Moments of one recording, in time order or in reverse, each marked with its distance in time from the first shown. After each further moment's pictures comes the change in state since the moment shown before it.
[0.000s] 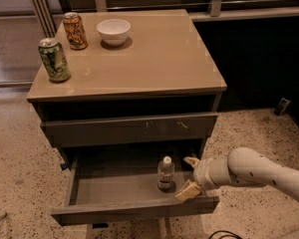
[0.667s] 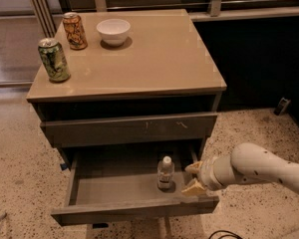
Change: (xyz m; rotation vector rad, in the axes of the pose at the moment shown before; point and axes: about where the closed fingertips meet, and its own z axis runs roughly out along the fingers) arm 0.000 0.011 -0.032 -0.005 0.106 -0.009
